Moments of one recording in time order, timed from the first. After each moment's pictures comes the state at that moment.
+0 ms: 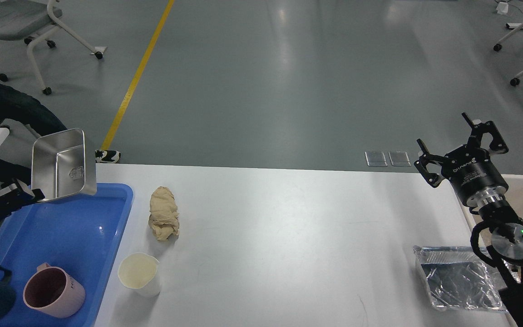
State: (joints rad) left arm -1.05 1.32 0.15 -1.53 0.65 -0.19 -0.03; right arm 0.25 -0.34 1.45 1.20 -0.11 0.26 0.02
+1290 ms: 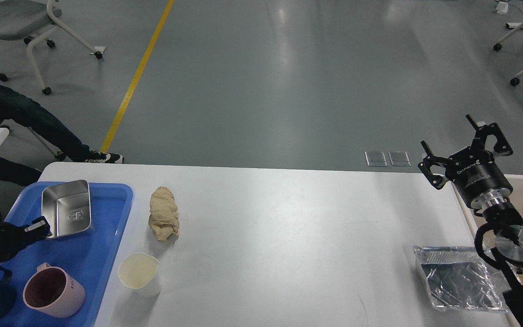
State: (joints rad) left arm -0.81 0.80 0.16 -0.86 0.67 -0.19 -0.04; right arm 0.24 -0.35 1.46 1.20 -0.11 0.26 0.02
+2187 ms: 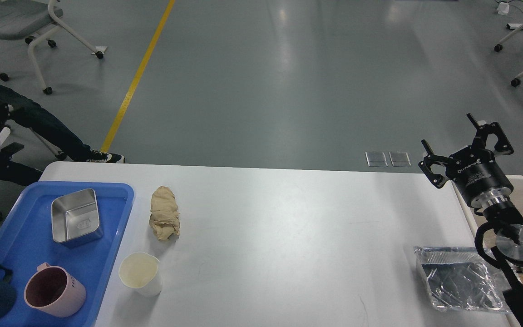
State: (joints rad) left arm -0.77 0.90 -0.48 -0.88 0.25 -0.27 -0.09; right arm 0.24 -0.35 1.46 1.20 -0.11 0.26 0.01
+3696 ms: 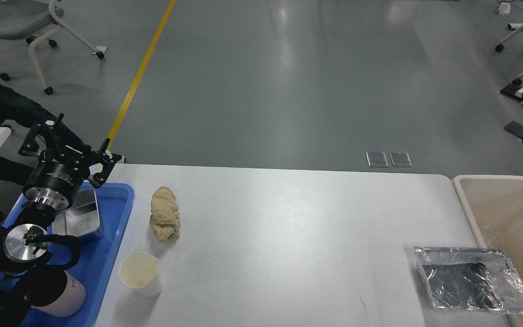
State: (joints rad) left arm -0.23 0.34 -1.25 -1.31 0.00 -0.04 -0.16; right arm 0.25 -1.07 1.30 1.45 -0.87 0.39 0.02
